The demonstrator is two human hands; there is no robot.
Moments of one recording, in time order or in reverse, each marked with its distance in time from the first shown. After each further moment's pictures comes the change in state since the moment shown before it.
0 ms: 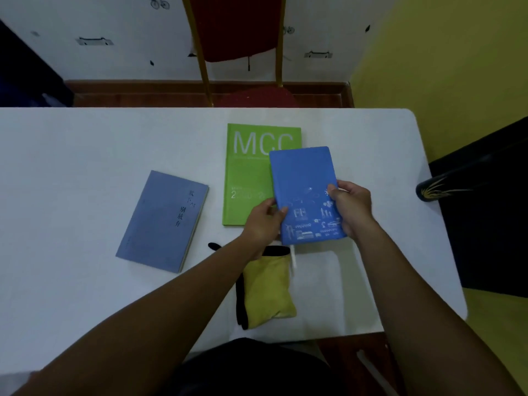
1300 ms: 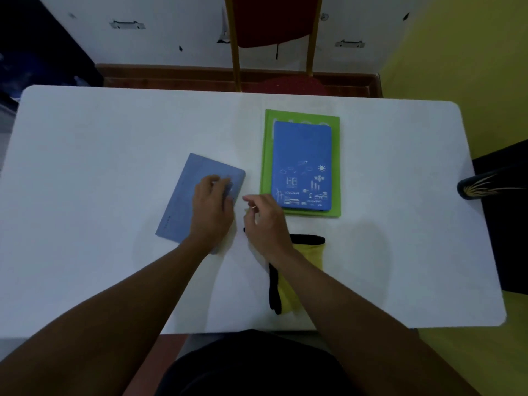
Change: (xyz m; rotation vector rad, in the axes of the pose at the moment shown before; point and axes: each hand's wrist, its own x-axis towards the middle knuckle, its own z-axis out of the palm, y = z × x) left_hand -0.004 -0.048 -0.174 0.894 0.493 0.498; right_hand -0.121 0.087 0.189 -0.519 -0.256 -0.807
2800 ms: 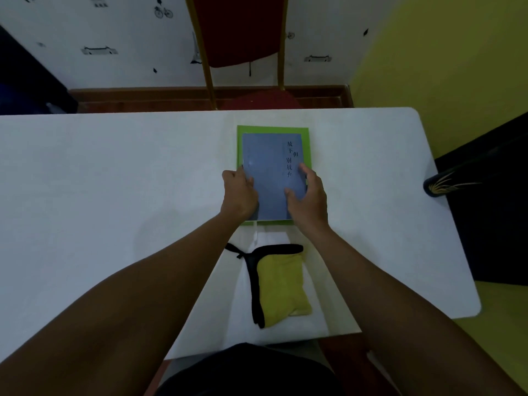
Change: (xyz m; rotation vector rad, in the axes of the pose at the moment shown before) left_hand 0.062 0.109 0.034 -0.303 -0.208 -0.156; right_hand 0.050 0.049 -0.112 0.038 0.167 0.357
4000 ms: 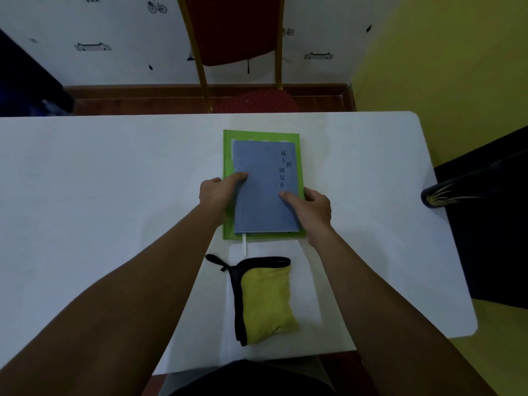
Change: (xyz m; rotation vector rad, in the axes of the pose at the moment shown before) left_hand 0.035 0.009 -0.003 -0.575 0.079 -0.587; right_hand 0.040 0.028 -0.024 0.270 -0.109 0.457
